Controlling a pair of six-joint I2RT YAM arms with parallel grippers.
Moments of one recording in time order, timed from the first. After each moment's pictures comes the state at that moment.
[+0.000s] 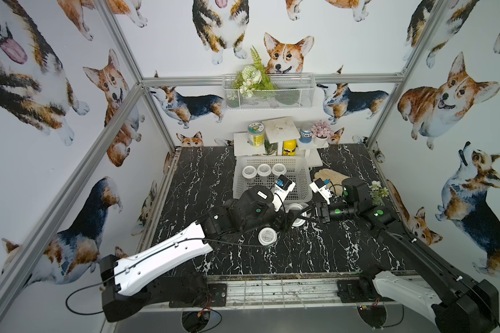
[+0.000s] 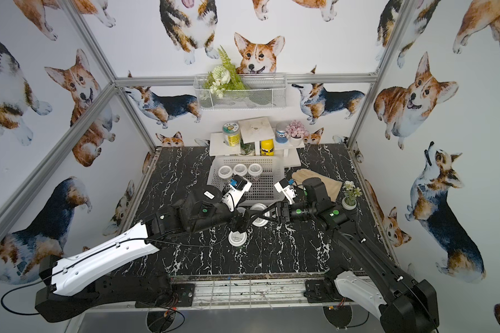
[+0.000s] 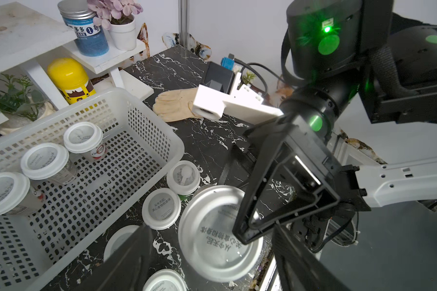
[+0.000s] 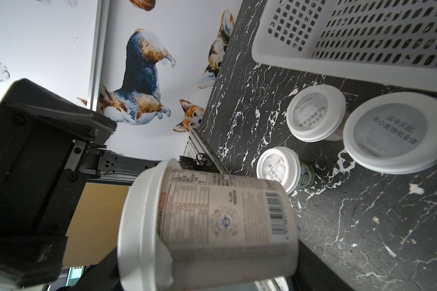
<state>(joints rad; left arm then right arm) -1.05 1.17 1.24 -0.57 -0.07 -0.22 0.39 0.99 0.79 -0.40 -0.97 0.63</state>
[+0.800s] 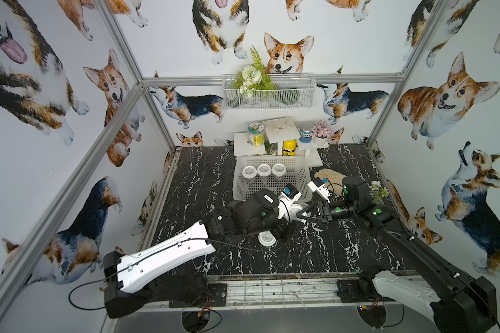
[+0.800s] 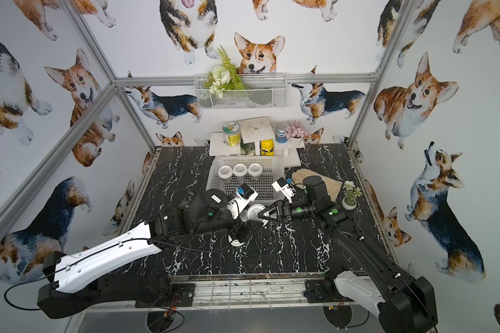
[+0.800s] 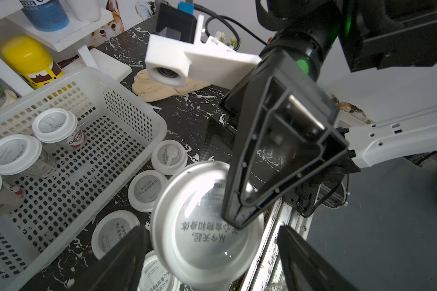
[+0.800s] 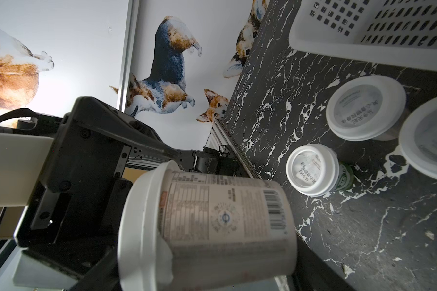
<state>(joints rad) -1.10 1.20 1.26 -0.65 -0.02 -0.19 0.38 1.01 0.79 -0.32 -1.10 0.68</state>
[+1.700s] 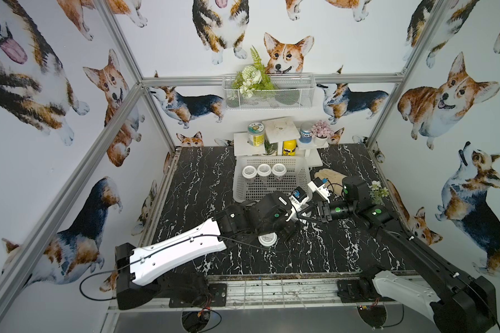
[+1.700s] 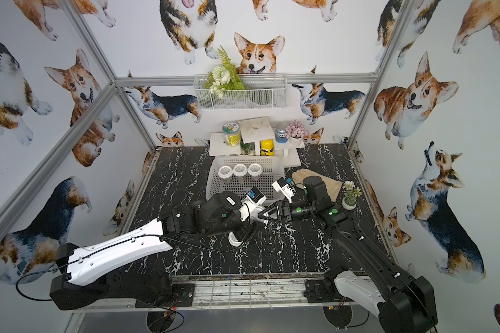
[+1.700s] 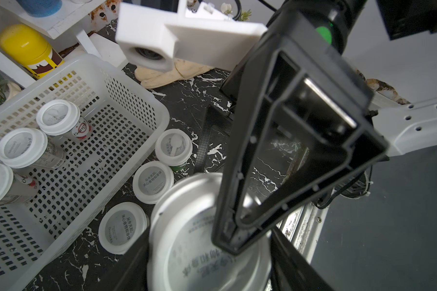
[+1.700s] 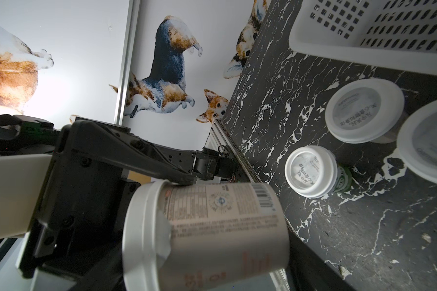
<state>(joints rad) -1.14 1.29 1.33 -0.74 -0.10 -0.17 0.38 1.01 0.79 -0.32 -1.10 0.67</state>
